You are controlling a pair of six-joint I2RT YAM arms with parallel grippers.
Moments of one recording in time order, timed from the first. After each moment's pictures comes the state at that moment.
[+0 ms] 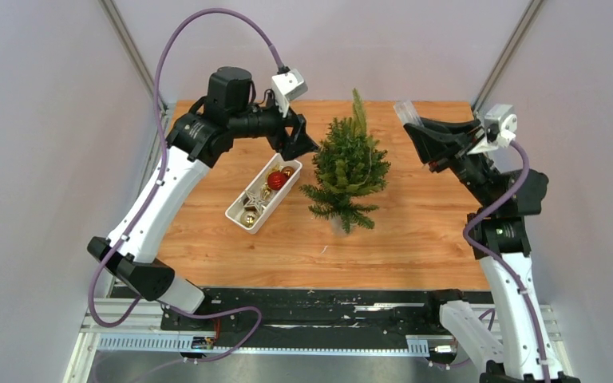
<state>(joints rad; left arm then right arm) -0.55 1.51 1.86 -0.76 0.57 0.17 0.09 0.83 1.01 0.30 -0.60 0.30</state>
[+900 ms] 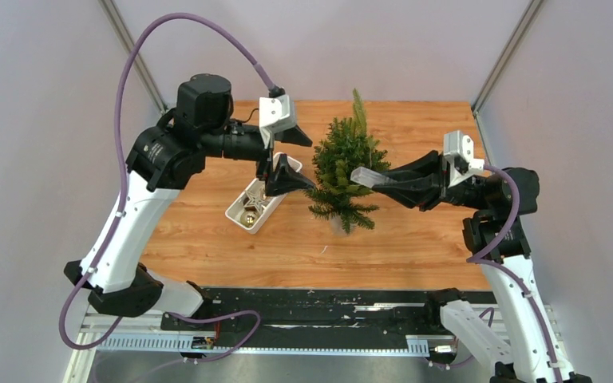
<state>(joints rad) -0.65 1.39 2.00 -0.98 0.78 0.31 0.17 0.78 1.01 0.22 -1.17 0.26</state>
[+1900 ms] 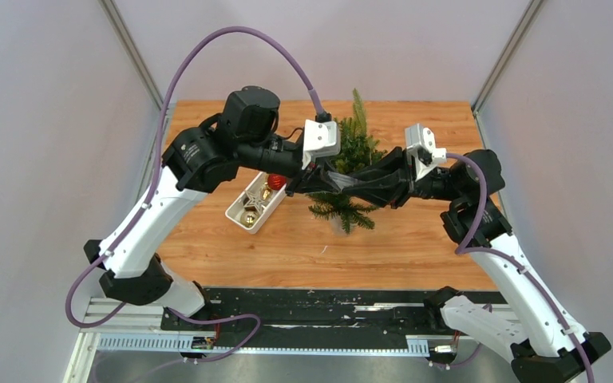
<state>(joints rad) -0.91 1.50 2.09 -1.04 0.65 0.36 0.50 0.91 1.08 0.15 -1.01 0.18</state>
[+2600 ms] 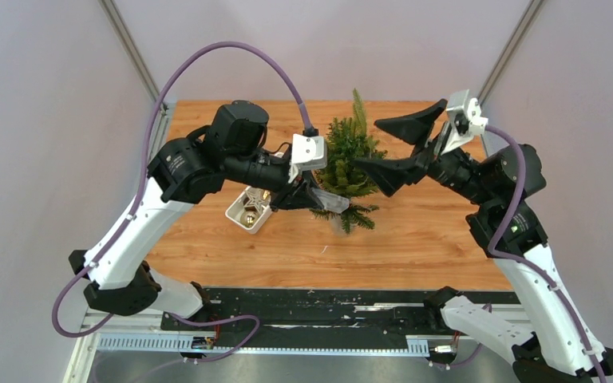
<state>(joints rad) -0.91 1.41 1.99 -1.11 0.62 0.31 0.51 0.91 1.31 -0.09 -0.64 0.20</state>
